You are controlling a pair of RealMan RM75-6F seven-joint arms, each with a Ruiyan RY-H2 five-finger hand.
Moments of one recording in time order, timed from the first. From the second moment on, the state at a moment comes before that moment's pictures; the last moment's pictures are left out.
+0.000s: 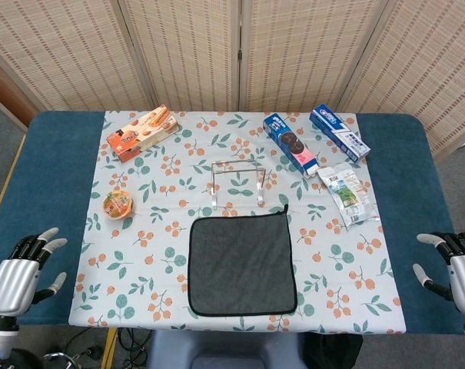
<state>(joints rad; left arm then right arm) -0.12 -1.11 -0.03 -1.71 1.59 1.48 0.12 0.00 -1.05 0.06 -1.66 -1.55 1.57 0.04</state>
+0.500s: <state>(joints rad) -0.22 -1.10 0.00 -1.67 1.73 1.38 0.10 0.04 -1.05 0.05 -1.66 -1.59 1.53 0.02</state>
